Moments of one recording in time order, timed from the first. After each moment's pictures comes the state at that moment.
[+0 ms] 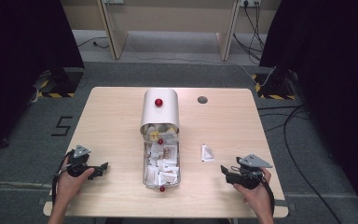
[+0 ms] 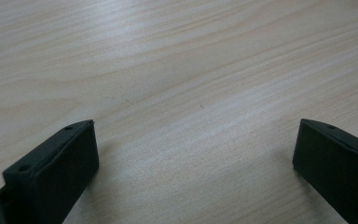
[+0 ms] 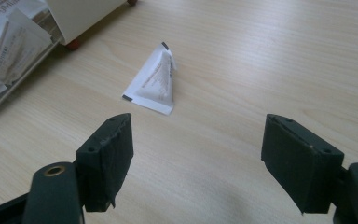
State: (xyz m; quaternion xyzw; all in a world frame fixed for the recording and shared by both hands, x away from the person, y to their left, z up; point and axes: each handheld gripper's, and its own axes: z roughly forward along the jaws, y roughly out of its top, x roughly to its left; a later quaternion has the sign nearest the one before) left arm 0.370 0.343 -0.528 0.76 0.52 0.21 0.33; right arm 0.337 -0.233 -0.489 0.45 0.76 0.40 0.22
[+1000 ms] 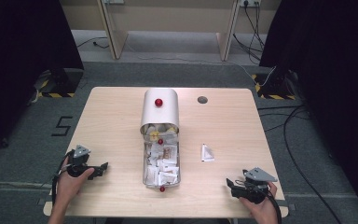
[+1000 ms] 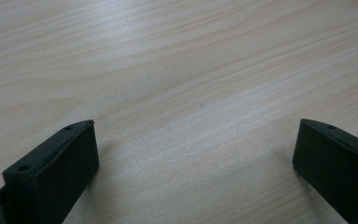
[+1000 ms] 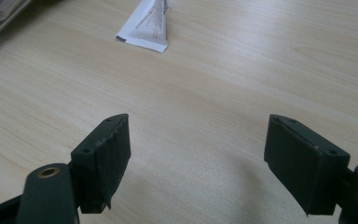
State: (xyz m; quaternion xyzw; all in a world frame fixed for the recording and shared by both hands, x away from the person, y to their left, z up) left arm 0.370 0.343 -0.528 0.76 0.52 0.21 0.33; right arm 0.306 -0.248 -0.508 0.47 0.77 0.37 0.22
